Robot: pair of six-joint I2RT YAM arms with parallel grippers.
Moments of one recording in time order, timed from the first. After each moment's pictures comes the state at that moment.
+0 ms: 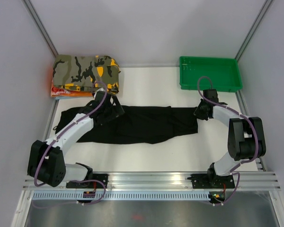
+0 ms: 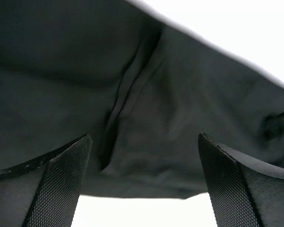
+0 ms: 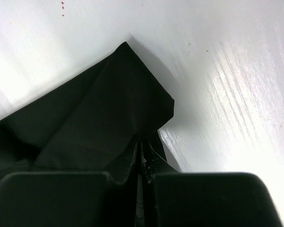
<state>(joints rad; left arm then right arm) -0.38 1.33 0.94 -0.47 -0.12 -0.77 0.04 1.62 0.89 -0.28 0.02 0.59</state>
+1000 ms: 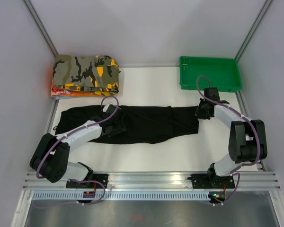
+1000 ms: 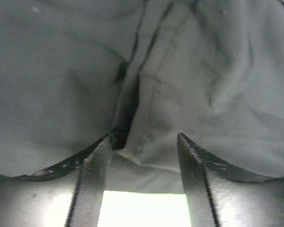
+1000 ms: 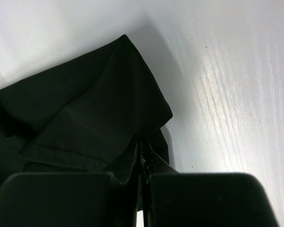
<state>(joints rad) -0.53 1.38 0.73 -0.40 -0.17 -0.83 0.04 1.59 0.92 -0.38 0.01 0.45</state>
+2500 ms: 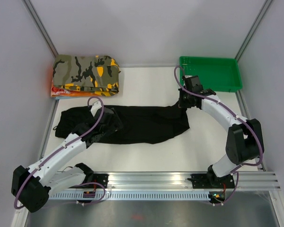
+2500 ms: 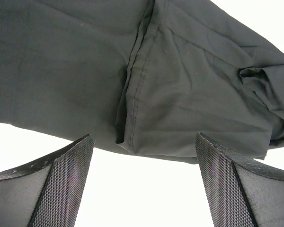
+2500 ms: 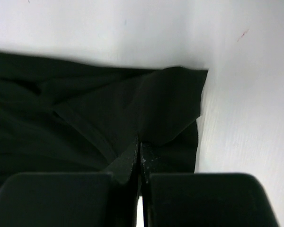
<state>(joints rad) -0.60 1.01 0.75 -0.60 -0.33 -0.94 0.32 1.60 1.22 -0.51 0.00 0.31</state>
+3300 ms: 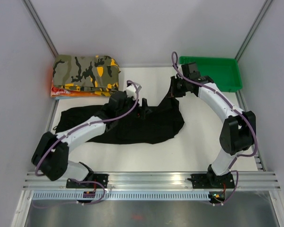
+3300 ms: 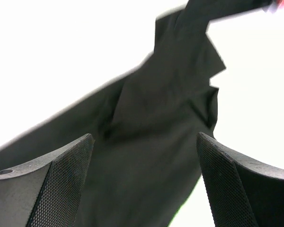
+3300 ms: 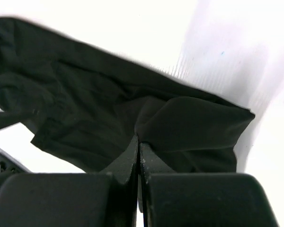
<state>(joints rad) -0.62 1.38 0.85 0.13 0.17 -0.26 0.32 1.73 1.49 -0.59 -0.34 0.30</state>
